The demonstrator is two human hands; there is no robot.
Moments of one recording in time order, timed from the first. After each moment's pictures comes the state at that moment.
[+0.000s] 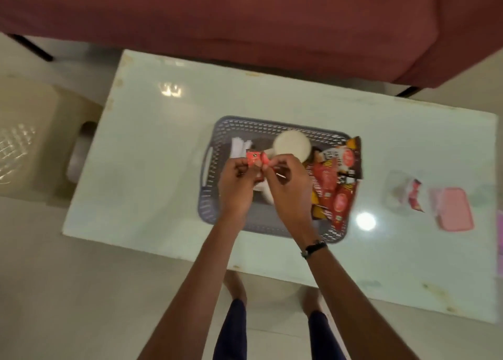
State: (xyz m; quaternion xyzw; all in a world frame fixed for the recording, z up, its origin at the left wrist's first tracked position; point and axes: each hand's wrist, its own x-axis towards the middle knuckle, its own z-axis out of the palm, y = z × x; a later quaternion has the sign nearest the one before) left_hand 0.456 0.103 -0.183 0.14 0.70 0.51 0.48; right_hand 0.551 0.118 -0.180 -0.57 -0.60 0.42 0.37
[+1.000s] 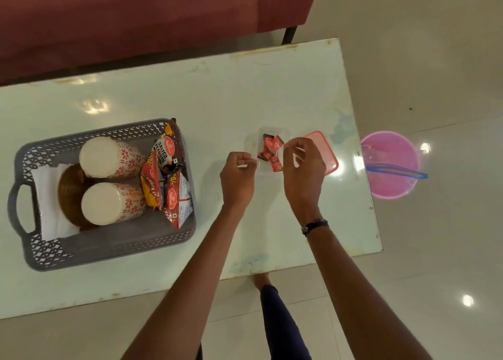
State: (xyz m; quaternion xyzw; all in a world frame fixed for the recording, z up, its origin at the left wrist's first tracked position) left_hand 0.778 0.163 -0.244 0.32 0.75 0.28 0.51; right_hand 0.885 0.156 -0.234 -0.76 -0.40 0.31 0.41
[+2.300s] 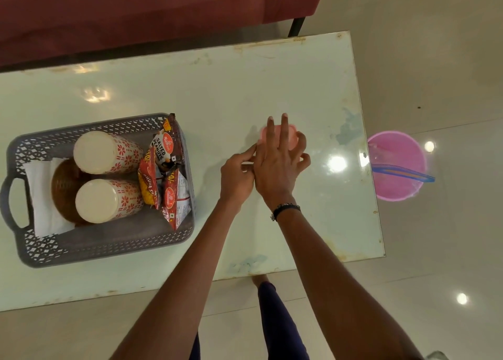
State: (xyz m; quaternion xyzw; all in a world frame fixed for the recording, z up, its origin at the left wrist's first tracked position) left_hand 0.769 0.171 -0.256 0.43 0.70 0.24 0.52; right_hand 0.847 0.177 -0.269 -0.80 -0.56 0.20 0.07
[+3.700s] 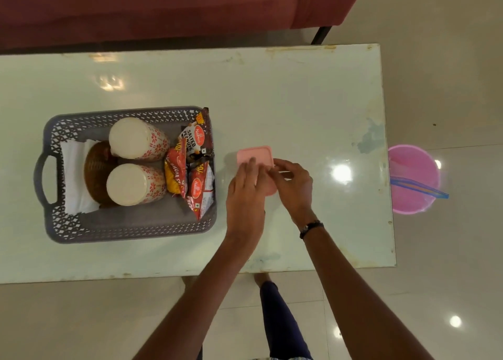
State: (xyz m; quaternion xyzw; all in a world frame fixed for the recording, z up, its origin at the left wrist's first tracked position) left_hand 0.743 0.107 -0.246 0.71 0.68 0.04 0.18; right_hand 0.846 0.144 -0.273 -0.74 -0.41 0.47 0.27
